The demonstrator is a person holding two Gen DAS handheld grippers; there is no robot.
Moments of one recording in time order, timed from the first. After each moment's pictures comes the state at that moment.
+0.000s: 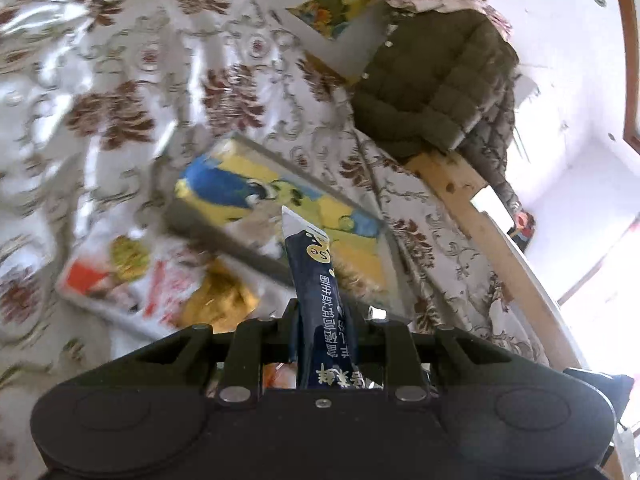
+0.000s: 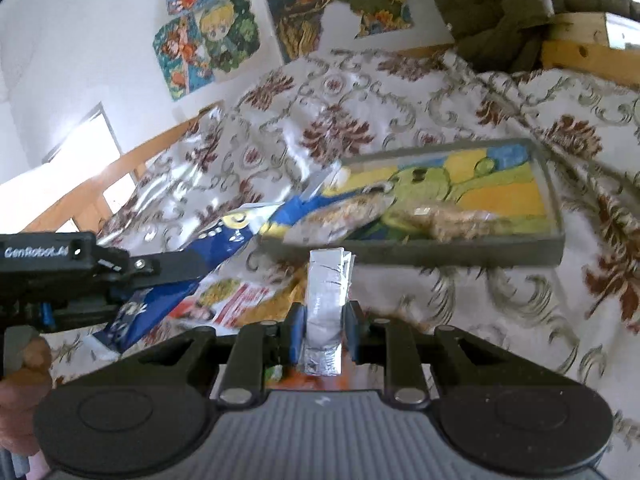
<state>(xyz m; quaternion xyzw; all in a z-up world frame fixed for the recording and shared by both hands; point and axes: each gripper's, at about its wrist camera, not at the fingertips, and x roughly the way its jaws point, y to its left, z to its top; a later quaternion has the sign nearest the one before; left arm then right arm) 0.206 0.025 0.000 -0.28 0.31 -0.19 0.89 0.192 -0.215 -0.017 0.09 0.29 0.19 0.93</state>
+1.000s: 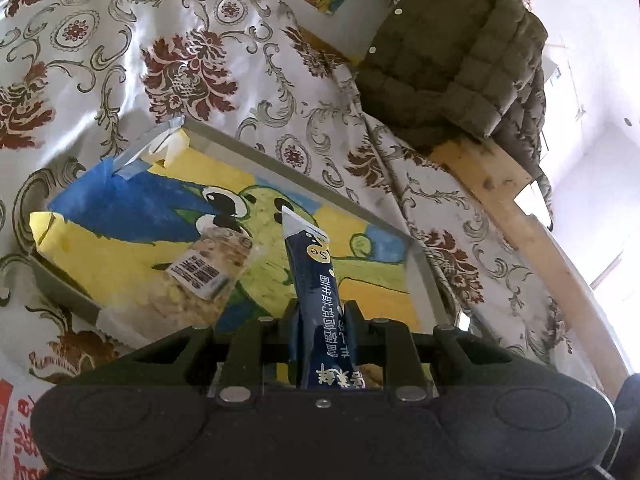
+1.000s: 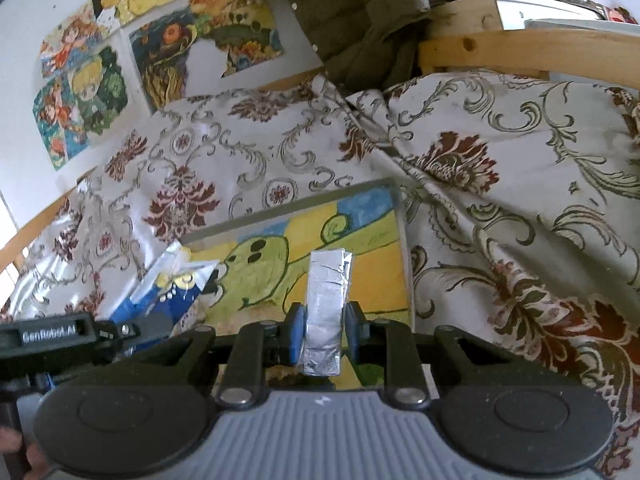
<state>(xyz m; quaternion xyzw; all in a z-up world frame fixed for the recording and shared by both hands) 0.367 -0.047 -0.054 -0.26 0.31 -0.17 0.90 0.325 -0.312 -0.037 0.15 0.27 0.05 0.95</state>
